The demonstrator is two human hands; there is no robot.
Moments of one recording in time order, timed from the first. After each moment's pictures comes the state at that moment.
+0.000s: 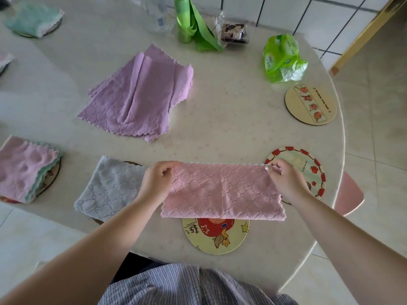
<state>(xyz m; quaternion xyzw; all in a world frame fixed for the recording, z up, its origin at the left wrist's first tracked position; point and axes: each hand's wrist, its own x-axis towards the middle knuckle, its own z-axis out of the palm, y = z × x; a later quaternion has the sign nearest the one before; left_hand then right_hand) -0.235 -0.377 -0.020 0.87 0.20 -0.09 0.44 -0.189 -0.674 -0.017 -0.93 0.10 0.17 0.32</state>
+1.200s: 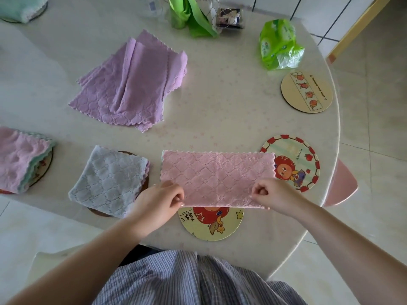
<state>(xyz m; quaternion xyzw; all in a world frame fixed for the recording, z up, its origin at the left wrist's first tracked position) -0.294 -0.382 -0.019 0.96 -0.09 -0.19 0.20 -0.236 -0.678 -0.010 -0.90 -0.05 0.36 0.24</state>
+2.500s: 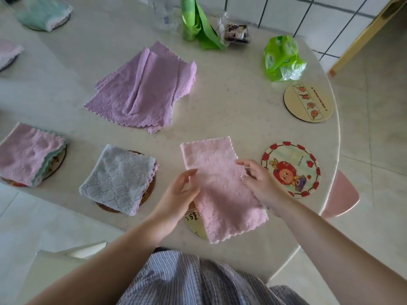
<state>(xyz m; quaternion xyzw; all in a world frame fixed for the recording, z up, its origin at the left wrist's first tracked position) -0.300 -0.422 0.003 0.66 0.21 -0.20 0.69 -0.239 -0.627 0.020 -0.83 0.01 0.27 0.48</state>
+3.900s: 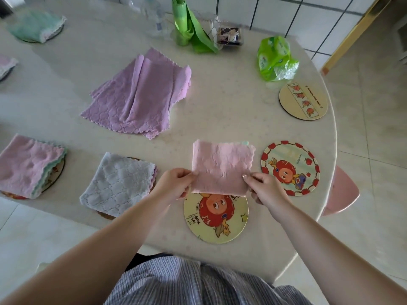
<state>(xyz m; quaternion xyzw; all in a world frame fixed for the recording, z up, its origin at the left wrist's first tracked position) -0.253 -0.402 -0.012 0.73 0.23 -0.25 0.59 -0.243 -0.636 -0.010 -0.80 0.17 0.25 0.52</state>
